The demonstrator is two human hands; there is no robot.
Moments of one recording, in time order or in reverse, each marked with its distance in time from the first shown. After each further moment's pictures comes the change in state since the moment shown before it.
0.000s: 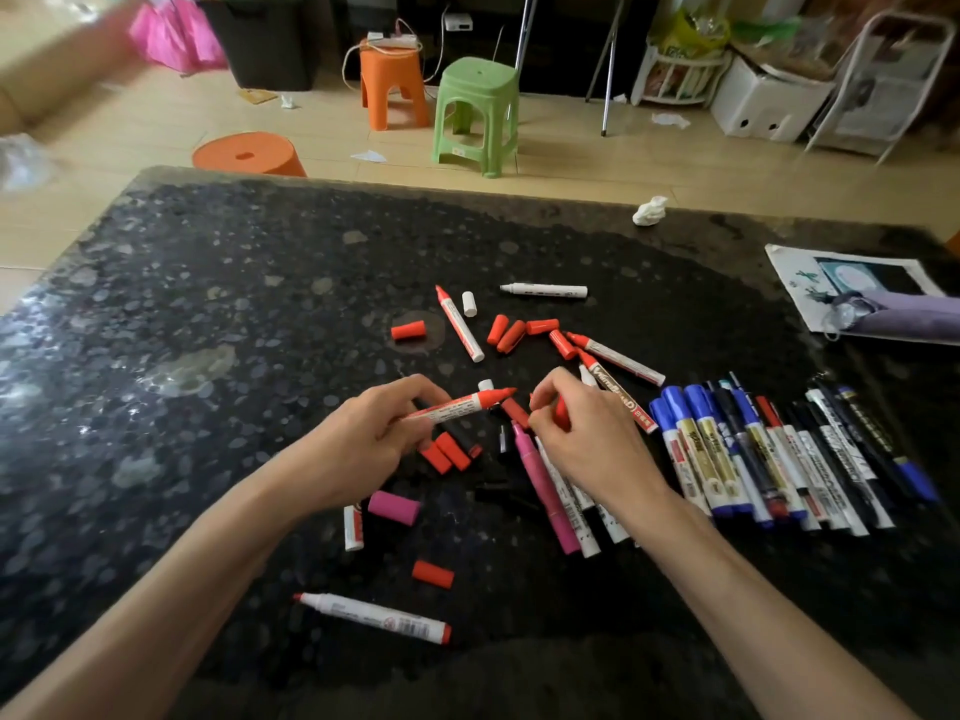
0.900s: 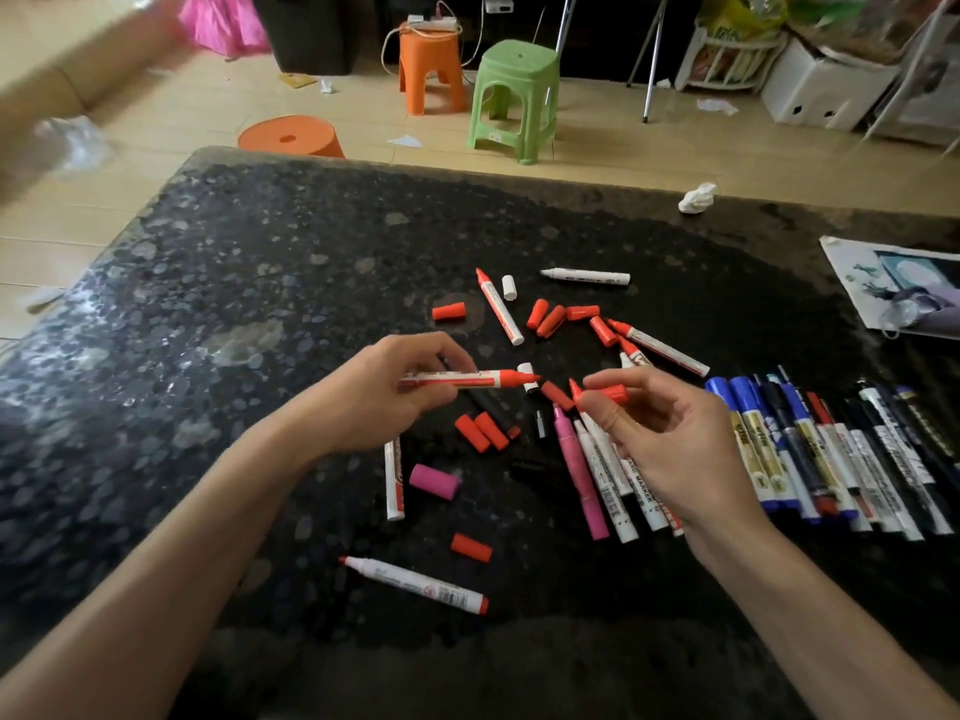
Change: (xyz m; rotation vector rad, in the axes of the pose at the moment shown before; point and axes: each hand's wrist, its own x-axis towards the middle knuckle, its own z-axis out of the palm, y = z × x) left_hand -0.005 0.001 -0.031 0.099 0.037 0.046; right_hand -0.042 -0.020 -0.023 0.686 0.113 0.127
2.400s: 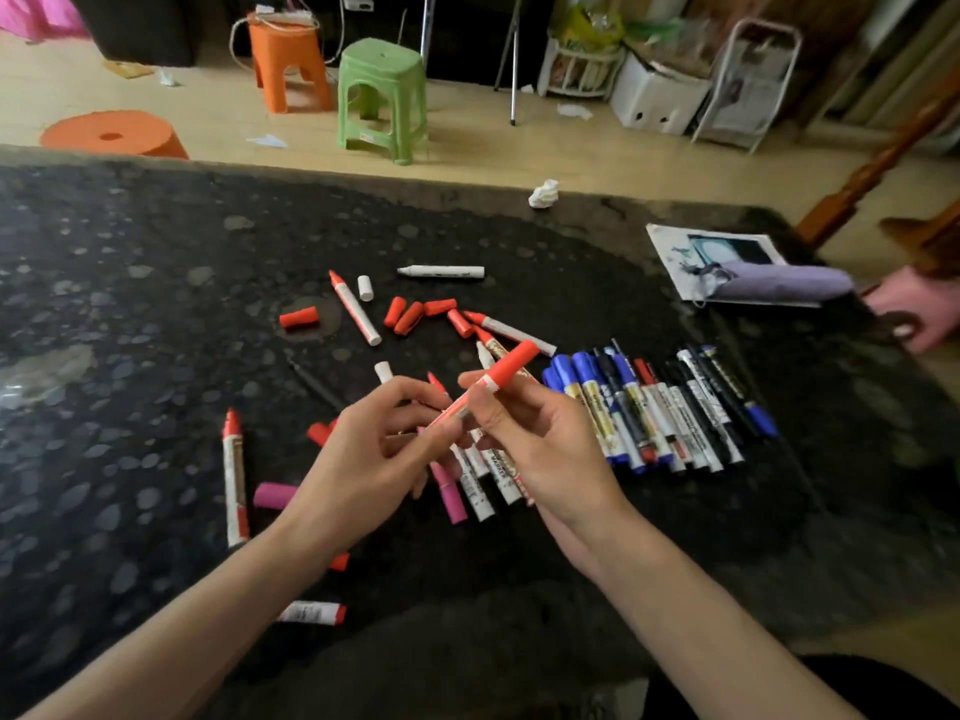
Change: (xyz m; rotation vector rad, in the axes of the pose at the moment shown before) left_hand 0.003 0.070 0.119 -0.673 0.104 0.058; right_hand -0.028 -0.001 -0.025 0.377 -0.011 0.208
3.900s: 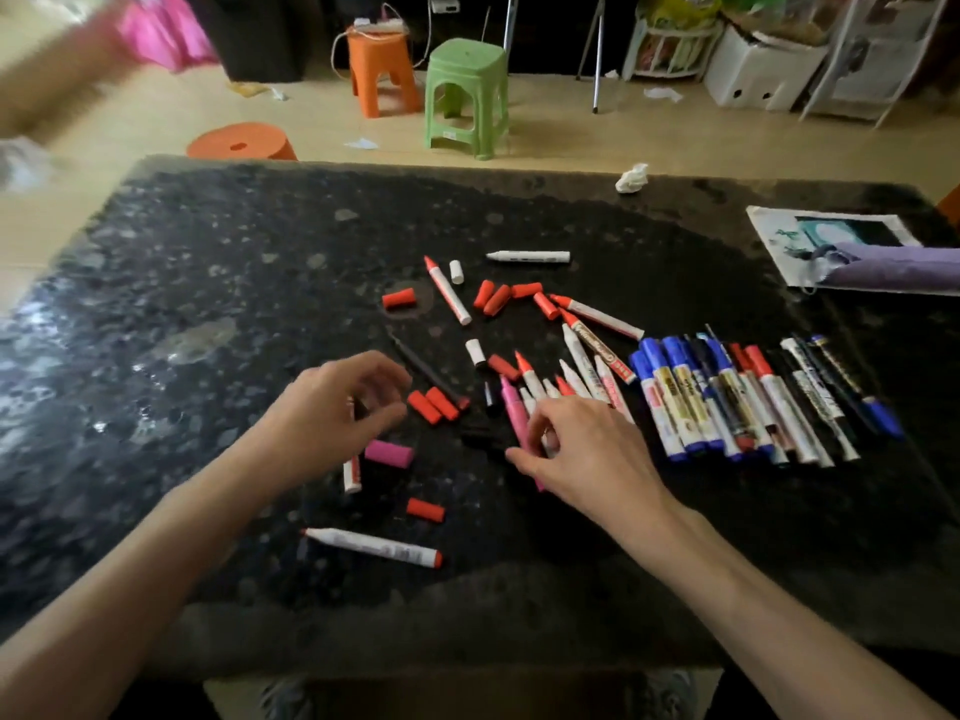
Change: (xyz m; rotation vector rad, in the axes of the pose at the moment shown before) left_hand -0.022 -0.008 -0.118 0.794 0.059 0.015; right_hand 0.010 0.029 0.016 -1.332 -0.102 -0.281
